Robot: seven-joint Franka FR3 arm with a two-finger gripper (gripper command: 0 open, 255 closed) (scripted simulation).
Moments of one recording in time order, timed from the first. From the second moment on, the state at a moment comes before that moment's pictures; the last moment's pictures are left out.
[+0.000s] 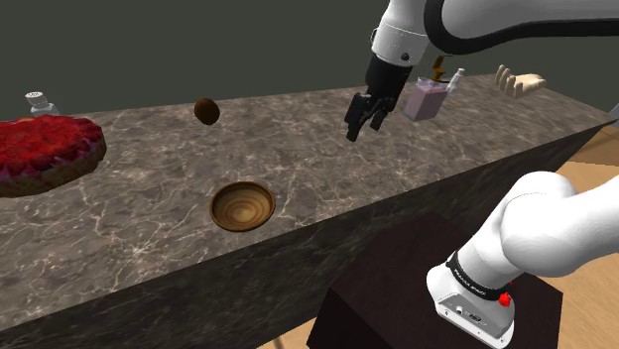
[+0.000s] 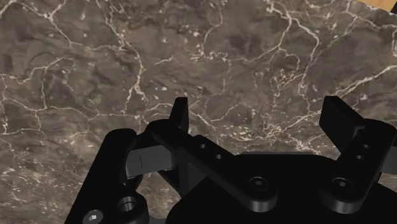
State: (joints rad) arm 0.07 -0.65 0.14 -2.44 0.13 1.86 0.18
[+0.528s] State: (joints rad) arm 0.14 -0.44 0.20 -2.39 0.23 2.07 0.18
